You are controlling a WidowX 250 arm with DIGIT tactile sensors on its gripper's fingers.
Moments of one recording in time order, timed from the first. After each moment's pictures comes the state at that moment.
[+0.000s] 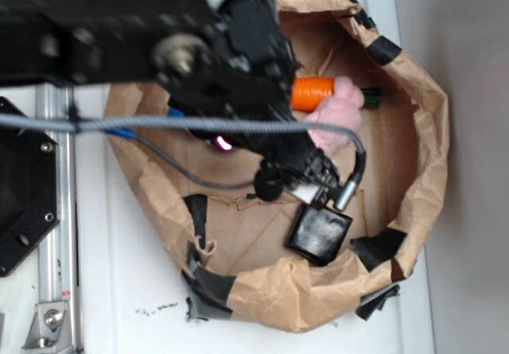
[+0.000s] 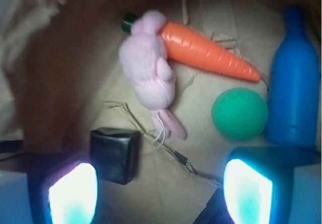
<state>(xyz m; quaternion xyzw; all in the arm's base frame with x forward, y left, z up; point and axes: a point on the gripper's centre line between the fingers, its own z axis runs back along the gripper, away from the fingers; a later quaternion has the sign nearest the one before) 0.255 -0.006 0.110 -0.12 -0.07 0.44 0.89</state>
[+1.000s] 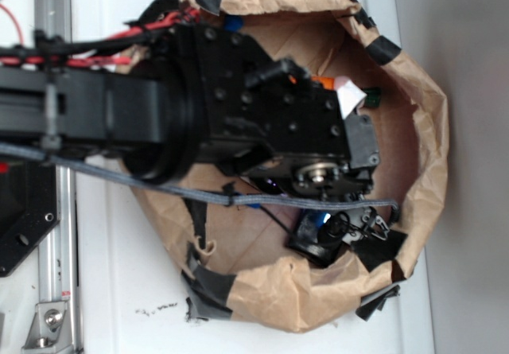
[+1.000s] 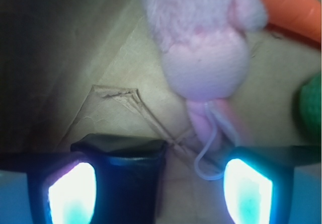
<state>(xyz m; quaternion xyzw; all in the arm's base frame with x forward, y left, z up) 0.290 -0.039 0.051 -0.10 -0.02 0.44 0.89</state>
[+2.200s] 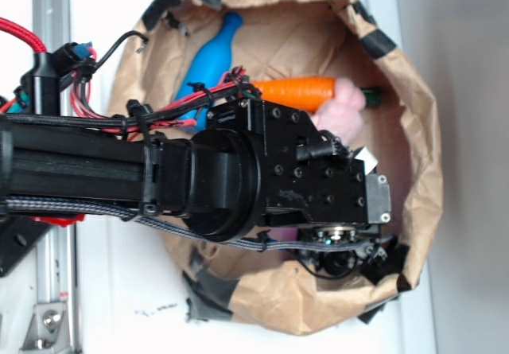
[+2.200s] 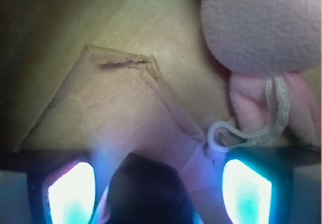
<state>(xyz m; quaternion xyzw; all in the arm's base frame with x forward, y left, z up) 0.295 -0.072 0.018 -0.06 -0.02 0.41 0.91</state>
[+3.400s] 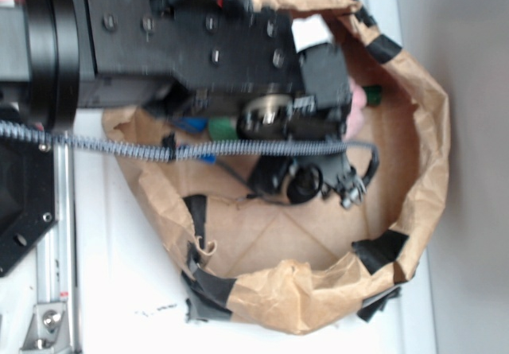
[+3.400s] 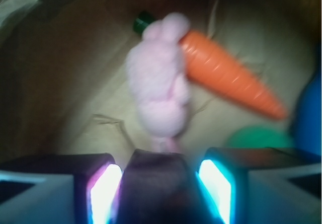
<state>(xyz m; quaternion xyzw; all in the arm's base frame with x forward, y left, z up) 0.276 0.003 0.102 -0.05 -0.08 0.33 0.94</state>
